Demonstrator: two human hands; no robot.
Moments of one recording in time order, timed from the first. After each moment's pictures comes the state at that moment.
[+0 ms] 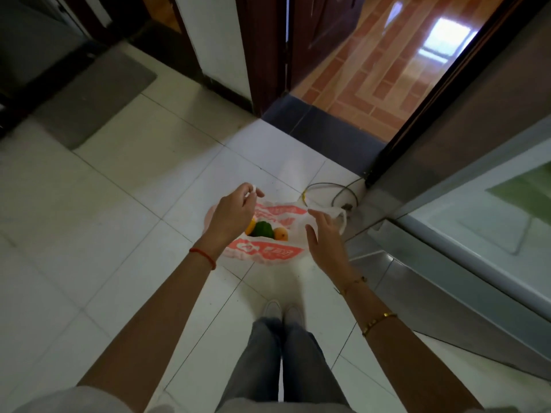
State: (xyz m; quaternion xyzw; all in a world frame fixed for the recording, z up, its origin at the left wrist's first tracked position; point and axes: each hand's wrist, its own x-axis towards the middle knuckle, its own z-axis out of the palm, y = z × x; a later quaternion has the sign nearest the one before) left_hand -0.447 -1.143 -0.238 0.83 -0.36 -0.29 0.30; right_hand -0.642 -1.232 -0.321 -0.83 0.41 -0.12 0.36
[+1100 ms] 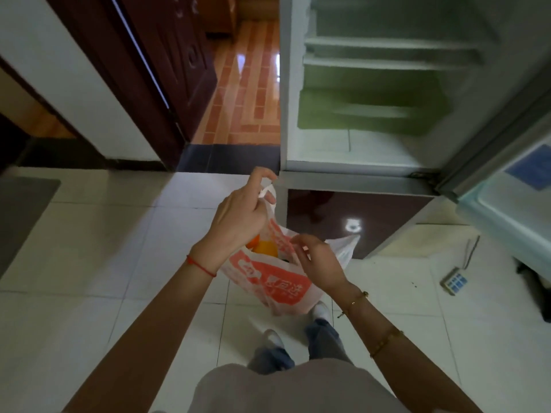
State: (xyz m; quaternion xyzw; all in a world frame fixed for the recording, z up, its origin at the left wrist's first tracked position) left_hand -0.631 -1.033 -0.039 0.65 -0.67 -0.28 0.22; right_hand -0.814 -1.019 -0.182 -0.73 0.56 -0.19 0.35
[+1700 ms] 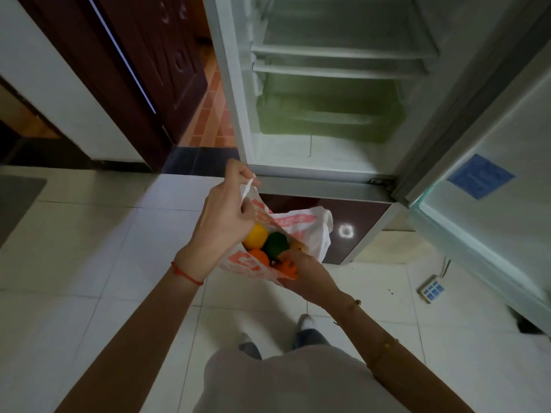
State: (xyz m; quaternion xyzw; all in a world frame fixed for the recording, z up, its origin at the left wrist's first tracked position) left_hand -0.752 -1.035 -0.025 0.66 -0.65 -0.20 0.31; right_hand -0.936 -1.018 -0.179 -0.75 0.51 -0.09 0.42
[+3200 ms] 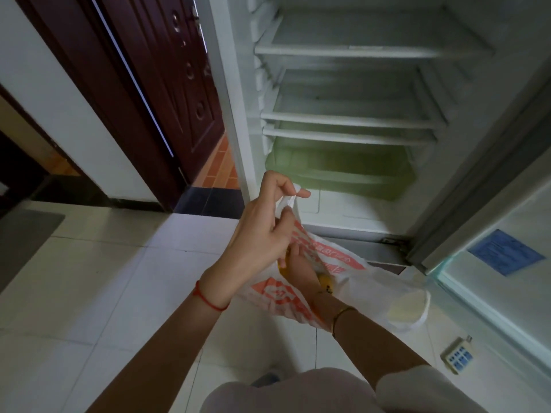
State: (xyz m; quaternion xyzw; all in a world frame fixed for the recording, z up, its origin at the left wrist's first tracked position) left_hand -0.783 -1.118 0.025 0.52 -0.67 -0.31 0.43; right_hand -0.887 -1.166 -0.171 -0.70 0.59 -0.14 0.38
